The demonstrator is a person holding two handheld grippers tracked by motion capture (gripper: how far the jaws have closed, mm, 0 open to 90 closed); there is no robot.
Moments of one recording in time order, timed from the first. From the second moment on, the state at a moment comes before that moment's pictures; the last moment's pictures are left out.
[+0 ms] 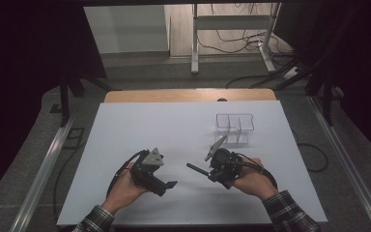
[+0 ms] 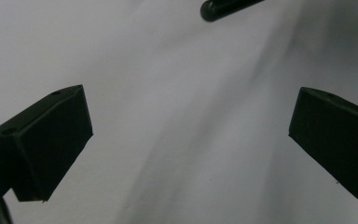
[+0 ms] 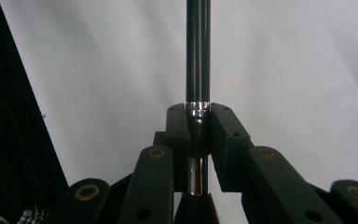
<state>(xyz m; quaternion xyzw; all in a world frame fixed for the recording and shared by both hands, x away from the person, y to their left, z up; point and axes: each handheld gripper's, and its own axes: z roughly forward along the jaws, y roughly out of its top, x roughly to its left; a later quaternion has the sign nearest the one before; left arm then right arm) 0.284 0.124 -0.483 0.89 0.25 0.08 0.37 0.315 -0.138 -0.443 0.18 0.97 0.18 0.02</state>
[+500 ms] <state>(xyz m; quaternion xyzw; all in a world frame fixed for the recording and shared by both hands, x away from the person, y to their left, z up) 0.287 0.106 -0.481 0.90 0.23 0.09 0.35 0.312 -0.119 -0.444 0.17 0.97 0.18 0.00</state>
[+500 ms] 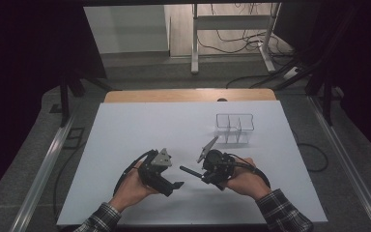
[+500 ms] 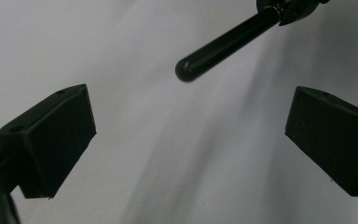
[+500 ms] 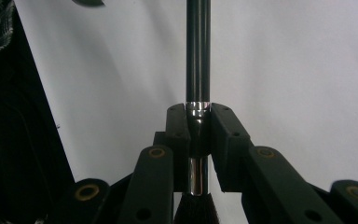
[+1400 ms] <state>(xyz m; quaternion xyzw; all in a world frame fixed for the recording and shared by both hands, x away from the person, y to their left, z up) 0.282 0.083 -0.485 0.93 0.16 0.12 0.32 0.308 -0.101 -0.447 0.15 0.97 0.17 -0.02</state>
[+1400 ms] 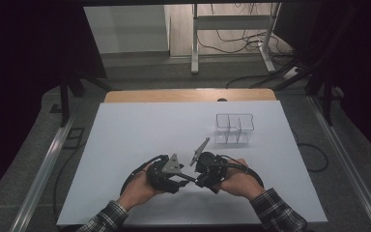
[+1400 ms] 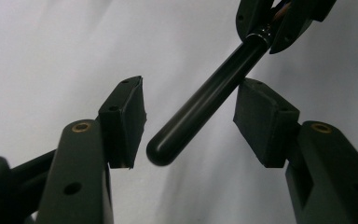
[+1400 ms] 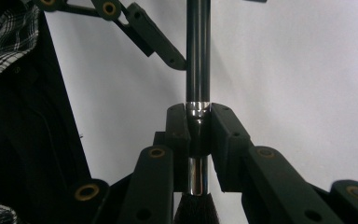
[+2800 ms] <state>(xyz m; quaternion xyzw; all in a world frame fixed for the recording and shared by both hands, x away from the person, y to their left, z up) 0.279 0.092 -0.485 0.94 0.17 0.05 0.31 0.313 -0.133 -0.449 0.18 0.94 0.28 0.07</state>
